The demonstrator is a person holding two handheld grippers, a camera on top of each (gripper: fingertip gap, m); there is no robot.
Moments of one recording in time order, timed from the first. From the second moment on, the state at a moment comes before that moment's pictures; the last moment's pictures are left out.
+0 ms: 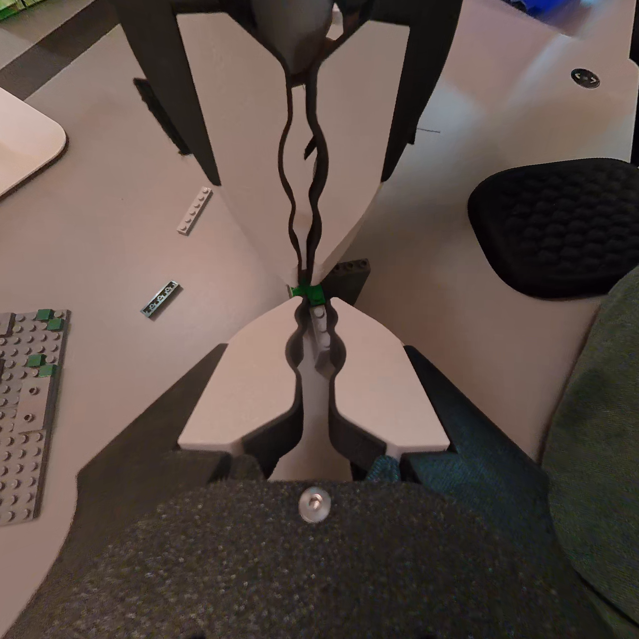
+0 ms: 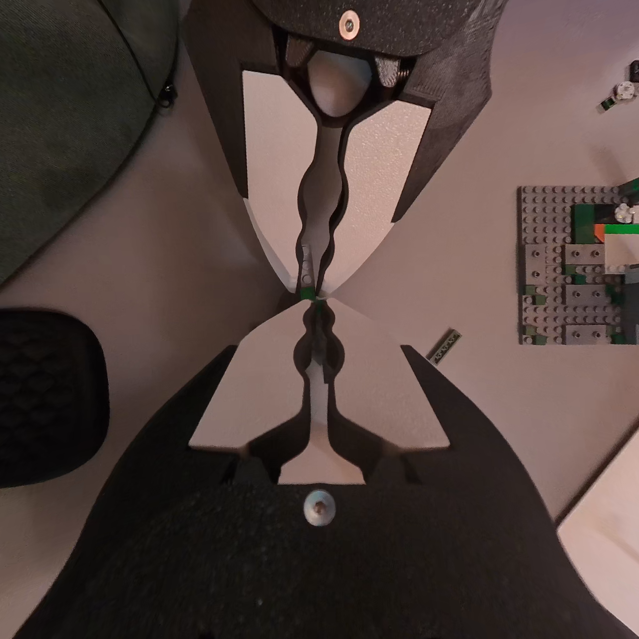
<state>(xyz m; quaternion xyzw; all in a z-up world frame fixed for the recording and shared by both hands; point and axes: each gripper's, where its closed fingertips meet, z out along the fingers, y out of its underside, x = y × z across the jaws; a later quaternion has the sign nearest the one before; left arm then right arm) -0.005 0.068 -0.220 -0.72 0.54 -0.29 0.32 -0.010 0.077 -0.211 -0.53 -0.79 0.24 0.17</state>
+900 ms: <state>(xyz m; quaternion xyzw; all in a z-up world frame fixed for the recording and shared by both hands) -0.016 0.064 -0.229 -0.72 0.53 -0.29 0.33 -0.012 0.072 -0.214 -0.53 -0.81 0.19 0.14</state>
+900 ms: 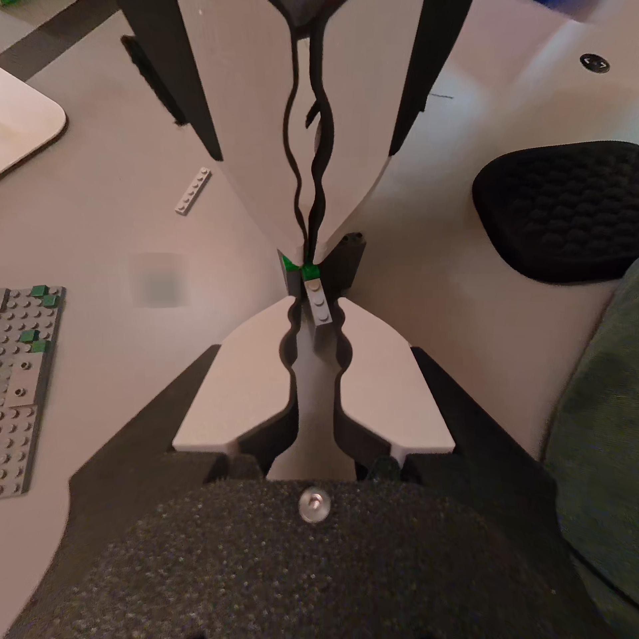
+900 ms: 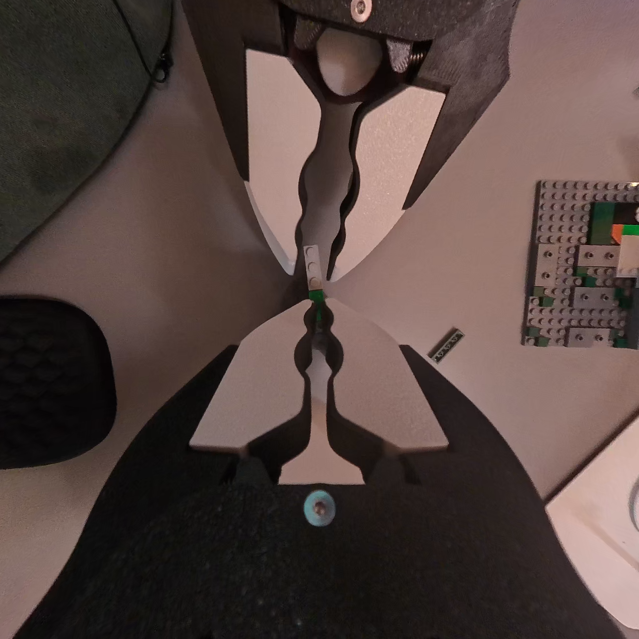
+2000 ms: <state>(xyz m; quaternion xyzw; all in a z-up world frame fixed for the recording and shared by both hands) -0.011 0.060 -0.236 -0.71 0.54 -0.30 0.33 -0.011 0.072 -0.211 -0.56 -0.80 0.20 0.11</state>
